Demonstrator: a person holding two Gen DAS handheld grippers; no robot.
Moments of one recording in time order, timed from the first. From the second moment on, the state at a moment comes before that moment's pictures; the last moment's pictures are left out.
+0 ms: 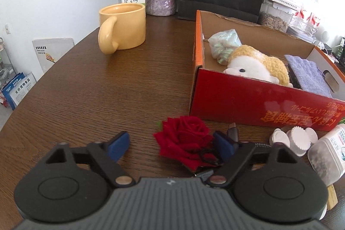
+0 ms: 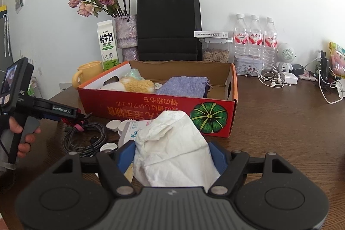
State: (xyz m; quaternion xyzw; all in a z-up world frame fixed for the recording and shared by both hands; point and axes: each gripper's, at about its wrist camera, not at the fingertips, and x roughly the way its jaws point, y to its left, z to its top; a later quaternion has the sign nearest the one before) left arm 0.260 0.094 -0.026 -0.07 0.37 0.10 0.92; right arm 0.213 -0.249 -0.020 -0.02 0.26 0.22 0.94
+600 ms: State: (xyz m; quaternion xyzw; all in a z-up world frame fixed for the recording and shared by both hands) left arm 0.233 0.110 -0.006 -0.12 0.33 0.09 0.93; right arm 0.216 -0.248 -0.021 -0.02 0.26 0.22 0.94
